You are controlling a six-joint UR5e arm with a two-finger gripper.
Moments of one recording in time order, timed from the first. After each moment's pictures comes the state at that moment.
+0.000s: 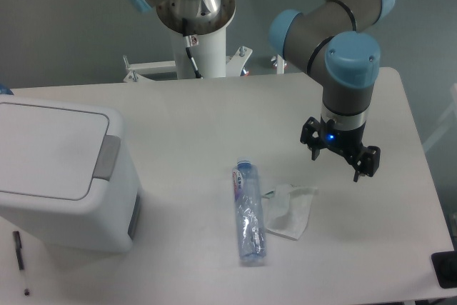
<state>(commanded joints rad) 2.64 -1.95 -1.56 -0.99 1.56 1.31</state>
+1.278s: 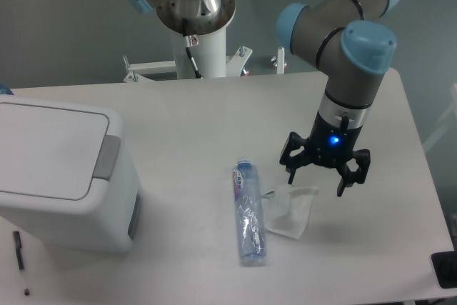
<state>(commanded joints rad) 2.61 -1.94 -1.50 -0.99 1.15 0.70</state>
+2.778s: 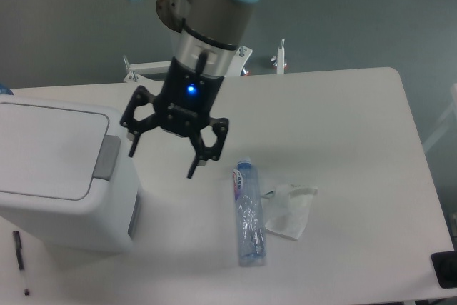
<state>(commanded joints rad) 2.34 -1.73 -1.58 -0.94 0.98 0.43</state>
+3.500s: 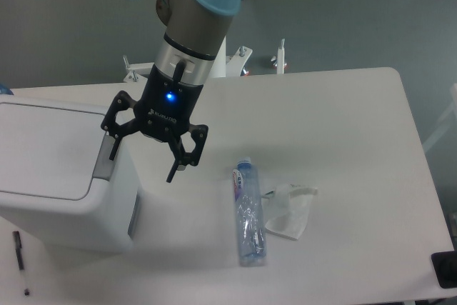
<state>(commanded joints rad) 2.32 -1.73 -1.66 -0.84 0.98 0.40</state>
